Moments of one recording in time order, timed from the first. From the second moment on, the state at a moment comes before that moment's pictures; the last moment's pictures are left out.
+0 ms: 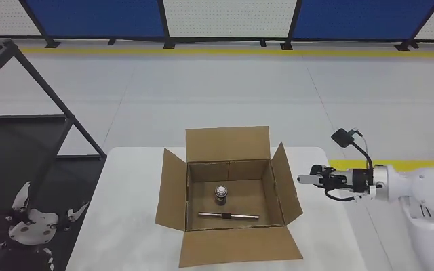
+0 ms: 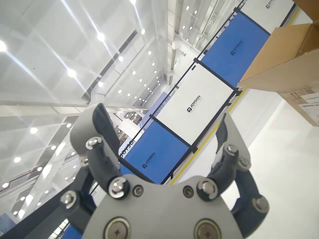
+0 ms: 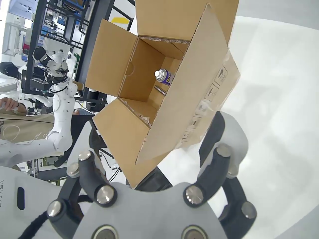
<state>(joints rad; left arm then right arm) 1.37 -1.13 -2.07 -1.62 2.02 -0.25 1.07 -0.76 -0.99 1.54 -1.63 -0.07 -0.10 1.39</state>
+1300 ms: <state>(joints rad) 1.14 -1.08 -1.68 -1.55 2.23 -0.22 0.89 -0.57 -1.04 1.08 -1.48 0.03 -0.21 1.21</state>
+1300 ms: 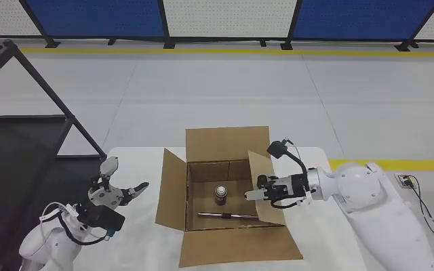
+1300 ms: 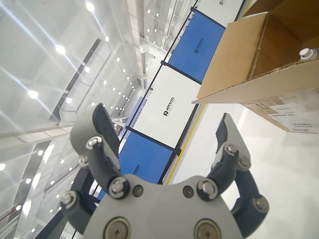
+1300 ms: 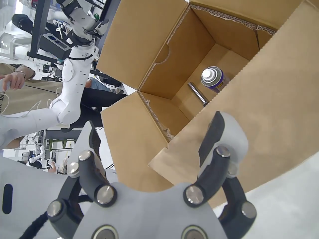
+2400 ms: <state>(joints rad) 1.18 -1.05 -1.69 -1.55 2.15 -0.18 0.89 -0.49 -1.09 0.93 -1.32 0.01 -0.25 1.11</state>
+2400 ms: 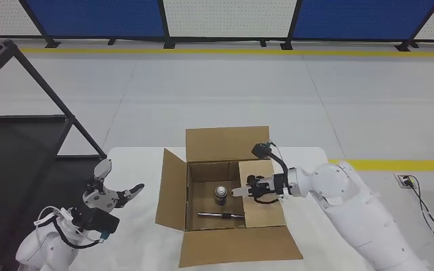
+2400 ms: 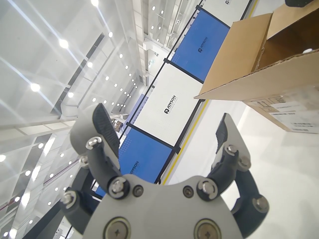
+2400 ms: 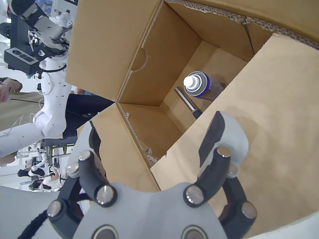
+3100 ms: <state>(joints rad) 1.13 -1.04 -1.58 -1.55 2.22 -0.21 0.89 -0.83 -0.98 1.38 -1.70 0.06 -0.35 1.11</state>
